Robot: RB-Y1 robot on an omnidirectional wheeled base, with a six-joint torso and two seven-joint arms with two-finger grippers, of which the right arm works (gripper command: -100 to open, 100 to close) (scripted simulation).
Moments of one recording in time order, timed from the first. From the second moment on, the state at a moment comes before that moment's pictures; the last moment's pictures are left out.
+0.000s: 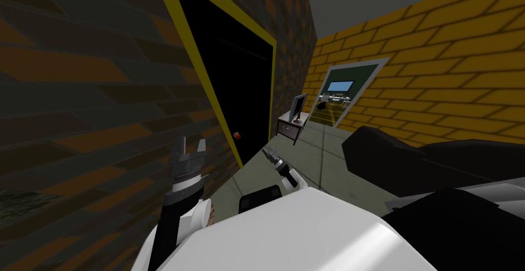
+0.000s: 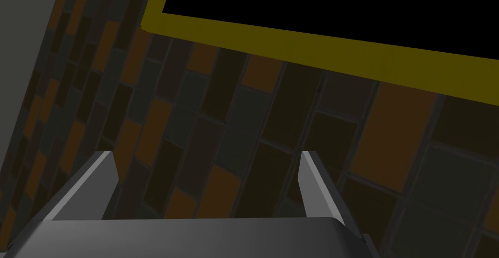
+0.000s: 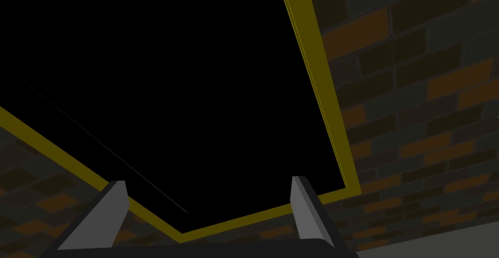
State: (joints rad) arm 0.20 -0.10 0.18 -1.37 0.43 -0.74 0.61
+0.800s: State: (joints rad) arm 0.14 -0.10 0.21 -1.21 0.51 -0.80 0.74
